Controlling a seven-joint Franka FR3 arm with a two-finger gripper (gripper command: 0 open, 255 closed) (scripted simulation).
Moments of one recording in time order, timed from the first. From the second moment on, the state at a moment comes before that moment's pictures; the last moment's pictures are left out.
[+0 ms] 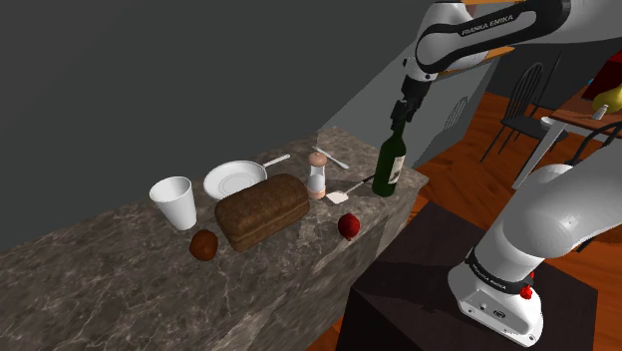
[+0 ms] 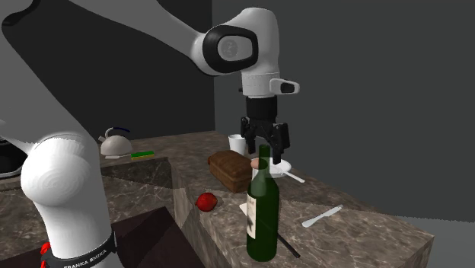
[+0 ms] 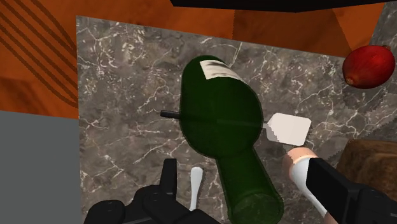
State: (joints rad) arm -0.04 -0.44 -0.33 -2.45 -0.12 2.12 -0.31
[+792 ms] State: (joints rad) arm -0.04 -0.44 -0.33 -2.45 -0.12 2.12 -0.31
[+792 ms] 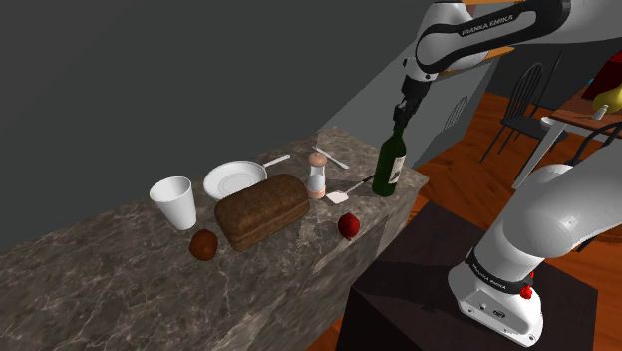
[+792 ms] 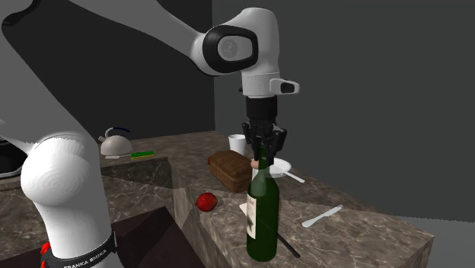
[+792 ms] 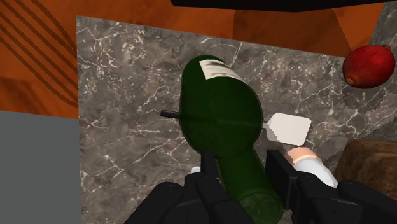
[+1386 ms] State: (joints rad) arm -0.03 -0.47 -0.32 -2.38 -0.12 2.02 -0.30
